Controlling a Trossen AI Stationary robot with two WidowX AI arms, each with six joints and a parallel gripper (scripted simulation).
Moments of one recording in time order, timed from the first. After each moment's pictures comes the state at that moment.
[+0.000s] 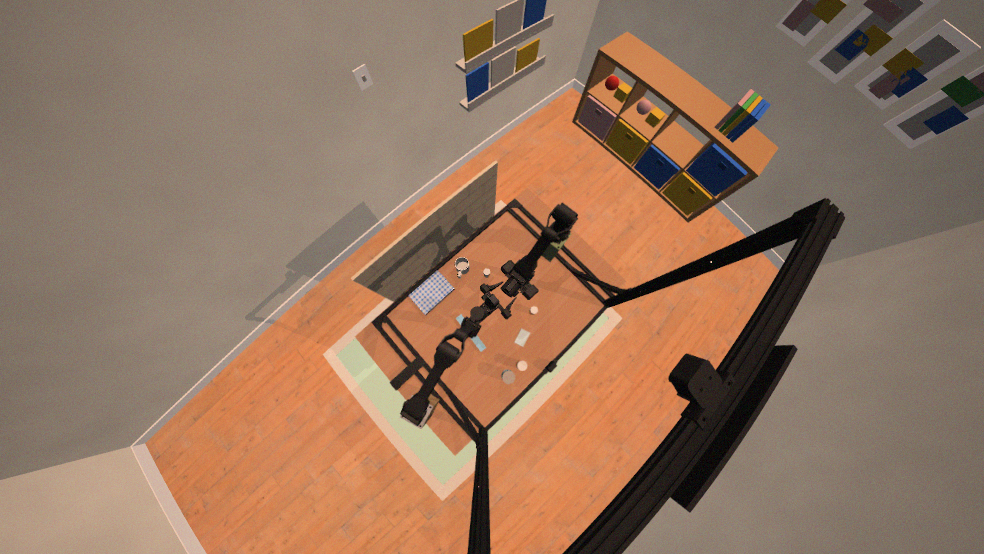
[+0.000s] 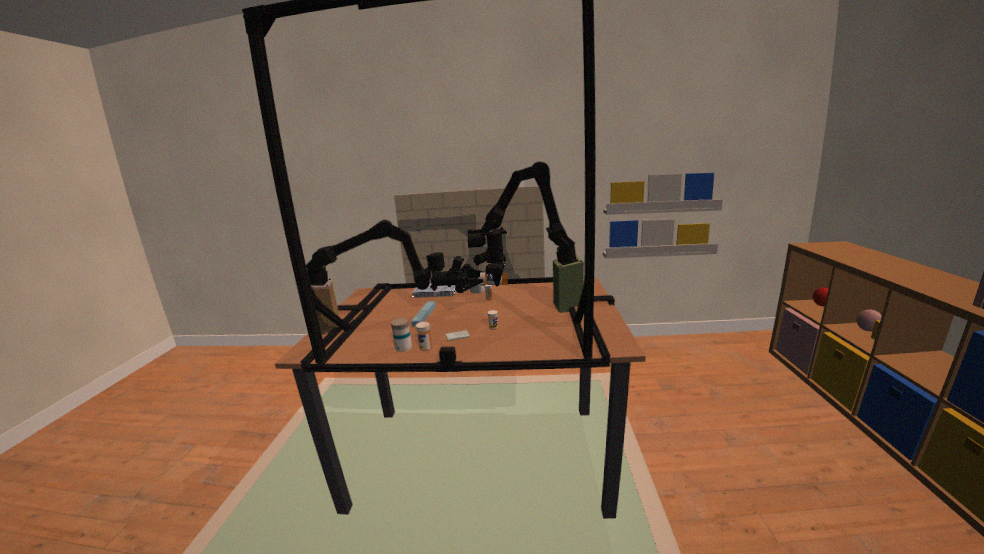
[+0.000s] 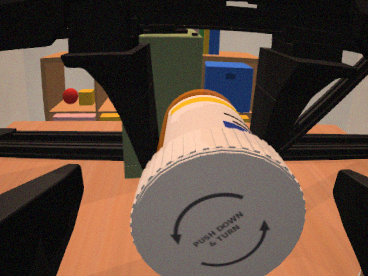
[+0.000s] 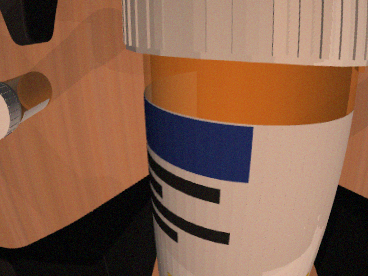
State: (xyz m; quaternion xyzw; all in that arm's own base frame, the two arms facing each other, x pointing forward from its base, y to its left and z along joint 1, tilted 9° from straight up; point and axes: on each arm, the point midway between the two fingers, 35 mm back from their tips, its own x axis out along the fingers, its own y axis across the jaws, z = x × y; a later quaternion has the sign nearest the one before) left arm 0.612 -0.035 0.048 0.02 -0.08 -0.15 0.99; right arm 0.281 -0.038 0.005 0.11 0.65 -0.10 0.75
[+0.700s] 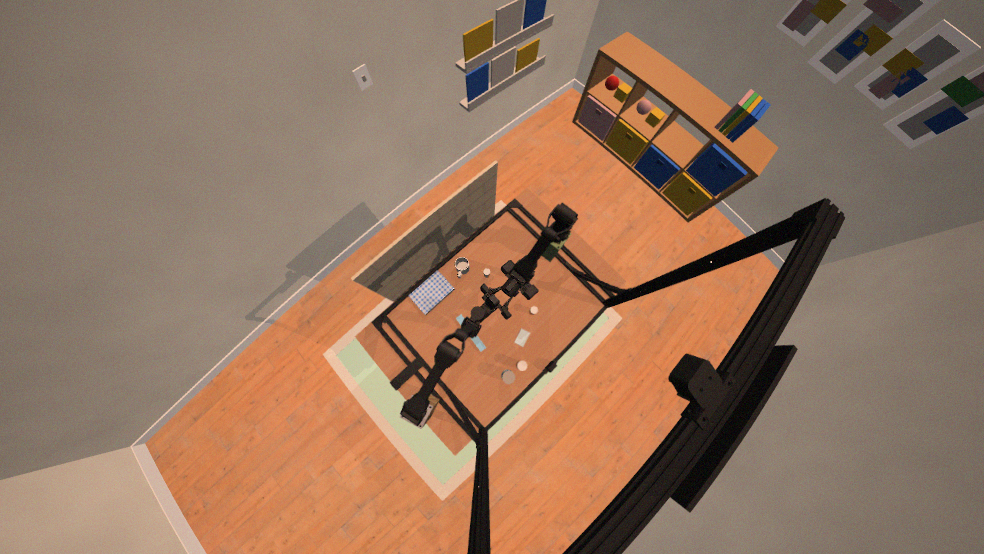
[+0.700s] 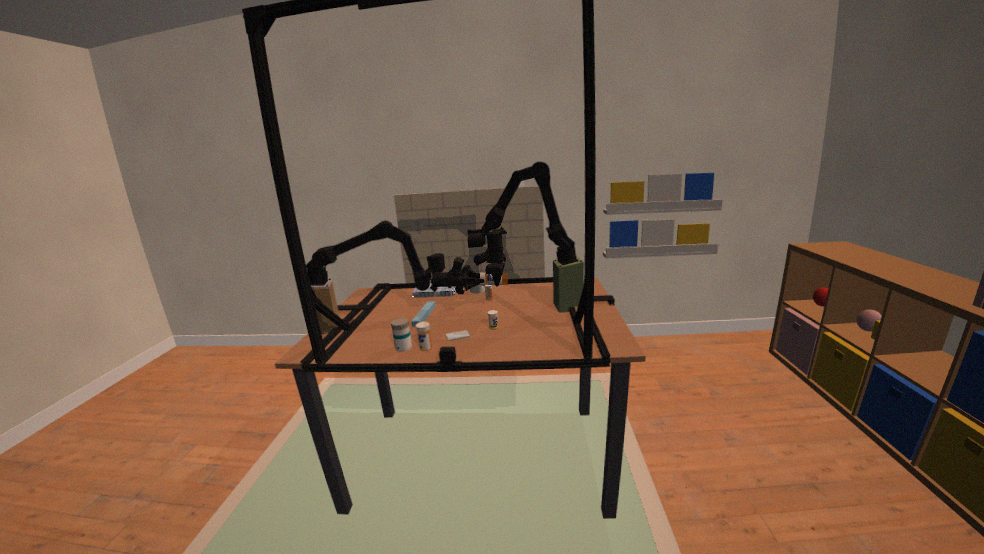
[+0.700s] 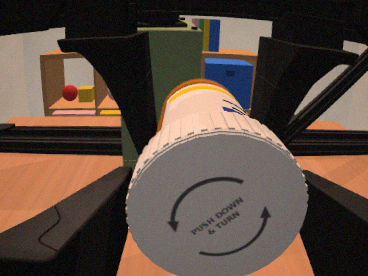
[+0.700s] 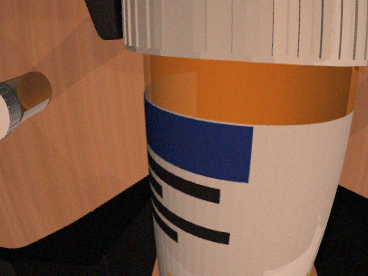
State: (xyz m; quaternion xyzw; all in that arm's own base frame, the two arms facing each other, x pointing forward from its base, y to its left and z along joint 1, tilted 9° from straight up) left arm 0.613 -0.036 0.043 0.02 -0.07 -0.15 0.99; right arm 0.281 -0.038 0.005 0.11 0.65 -0.10 0.75
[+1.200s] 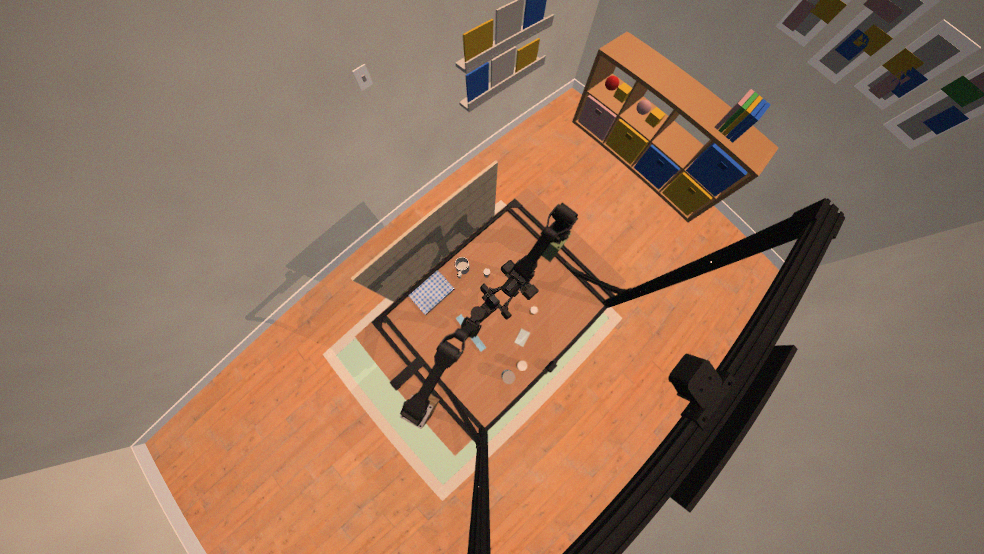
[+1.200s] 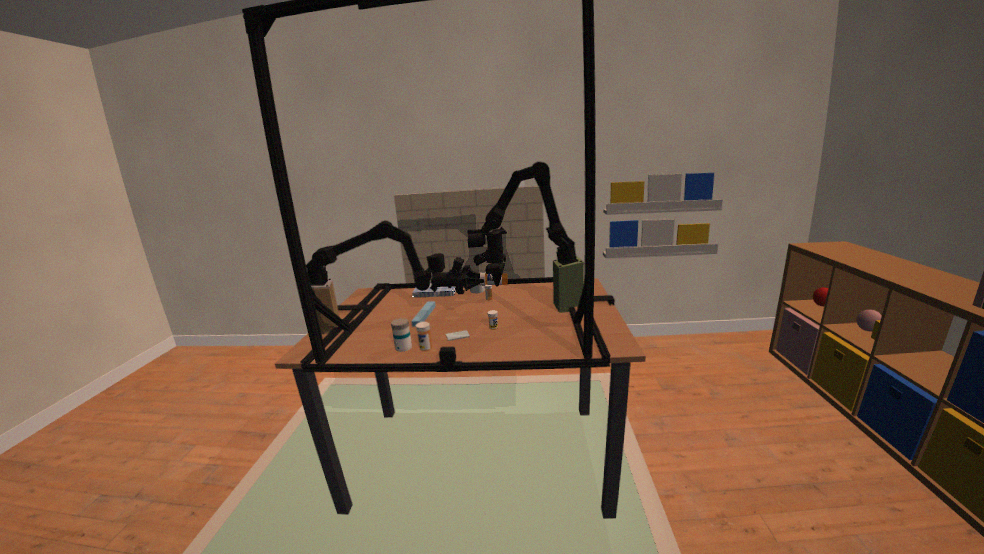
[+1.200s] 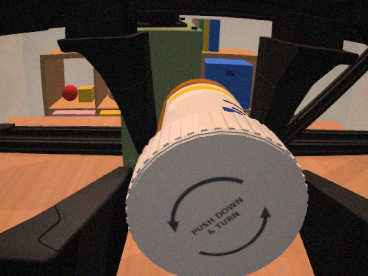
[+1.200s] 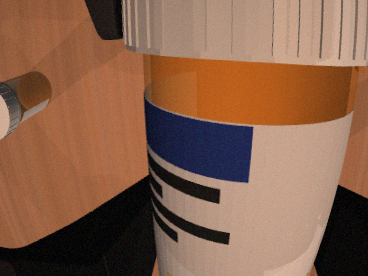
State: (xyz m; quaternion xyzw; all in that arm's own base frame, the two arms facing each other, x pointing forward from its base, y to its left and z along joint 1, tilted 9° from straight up) left arm 0.613 -0.036 0.043 0.02 -0.07 -0.15 0.99; right arm 0.281 -0.038 0.005 0.11 0.65 -0.10 0.75
